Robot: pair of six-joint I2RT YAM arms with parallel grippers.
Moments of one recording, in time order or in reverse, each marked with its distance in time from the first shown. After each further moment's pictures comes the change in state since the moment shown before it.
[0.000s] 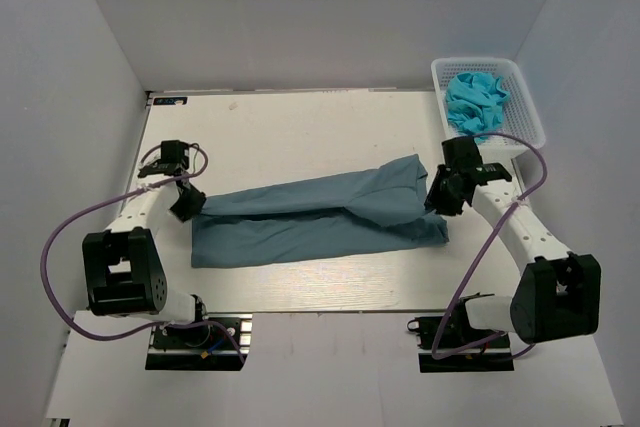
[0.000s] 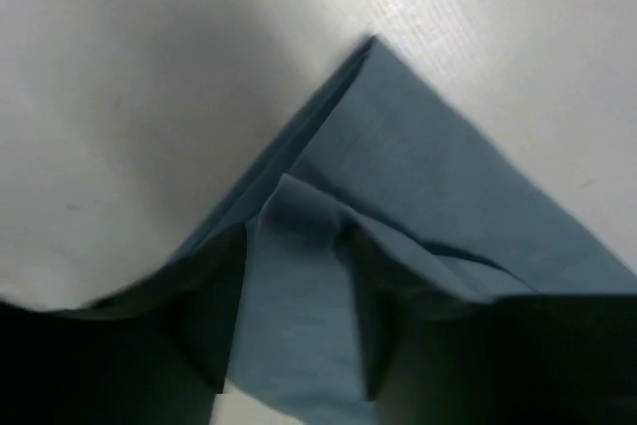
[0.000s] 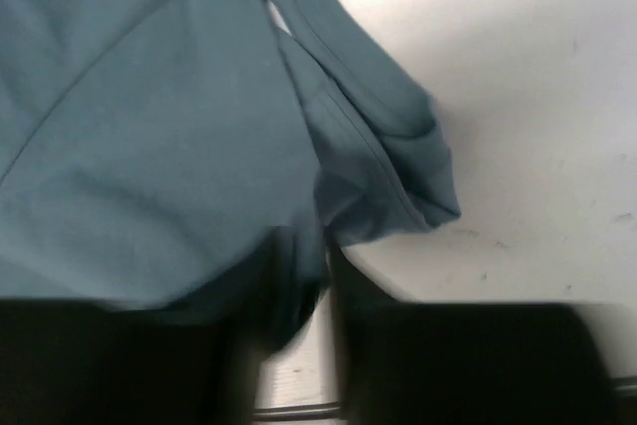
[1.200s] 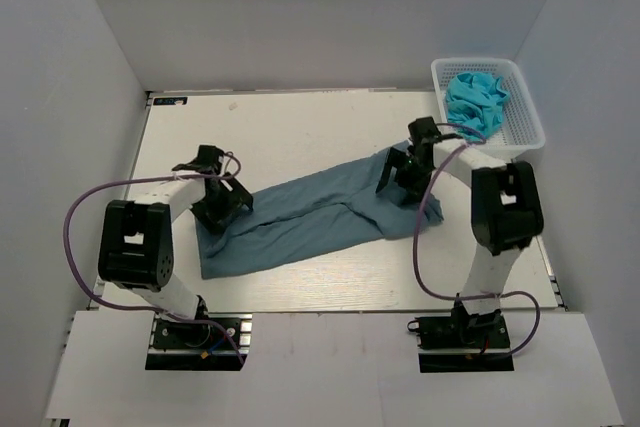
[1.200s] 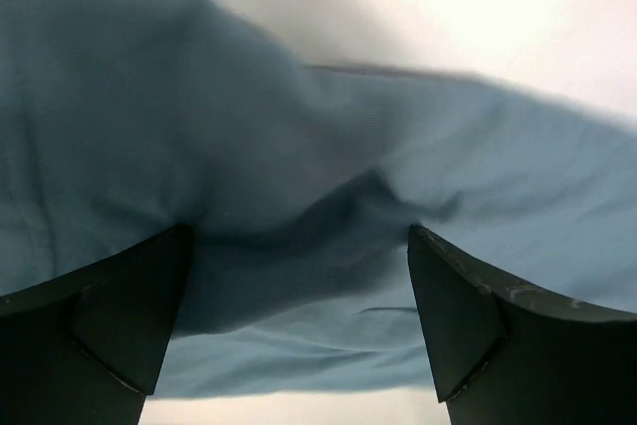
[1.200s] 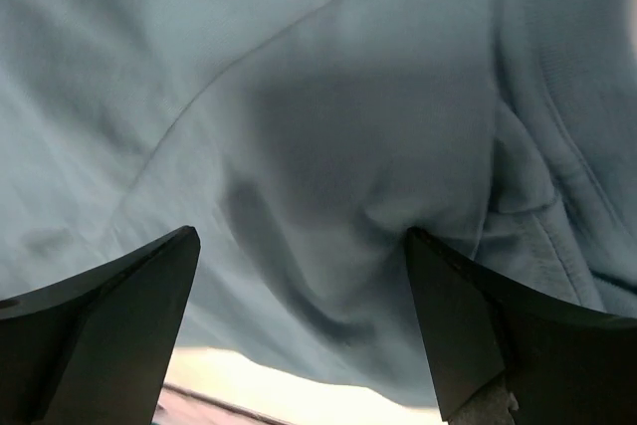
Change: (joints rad) left arm -0.176 0.171 -0.025 0.069 0.302 -0.100; right arm 0.040 0.557 0.219 0.159 -0.310 -0.025
